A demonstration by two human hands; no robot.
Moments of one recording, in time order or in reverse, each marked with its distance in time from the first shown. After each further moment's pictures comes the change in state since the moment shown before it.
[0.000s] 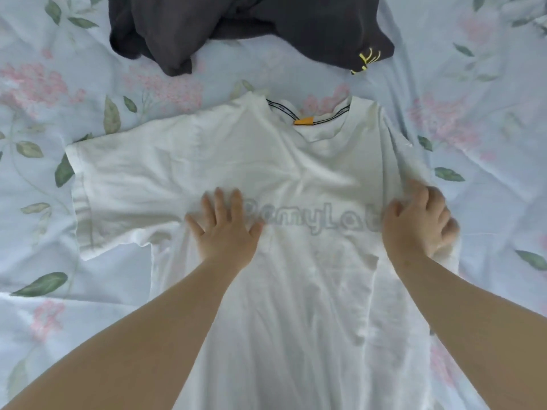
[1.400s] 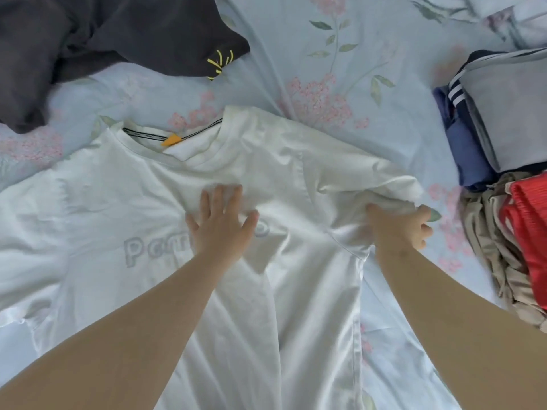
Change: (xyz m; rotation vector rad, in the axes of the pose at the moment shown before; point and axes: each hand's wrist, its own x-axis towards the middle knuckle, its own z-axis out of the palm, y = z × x) left_hand 0.002 0.176 0.015 0.019 0.067 0.241; right_hand 0.062 0.137 -0.044 0.625 -0.098 0.822
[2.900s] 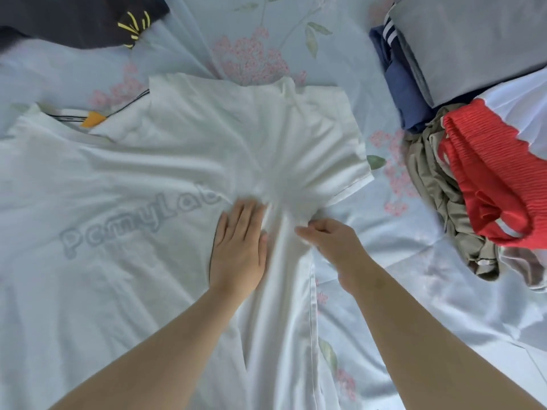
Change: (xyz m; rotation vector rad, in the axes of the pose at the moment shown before) left_hand -0.073 0.044 0.101 0.110 0.328 0.582; right_hand -0.029 0.082 -0.046 0.148 -0.685 -0.006
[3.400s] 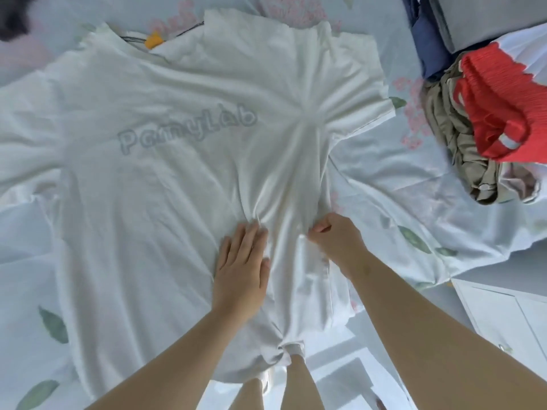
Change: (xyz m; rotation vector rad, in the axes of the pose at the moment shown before) left_hand -0.193 0.003 -0.001 -0.065 -0.044 -0.089; right_hand -0.084 0.102 0.030 -0.518 0.075 -0.118
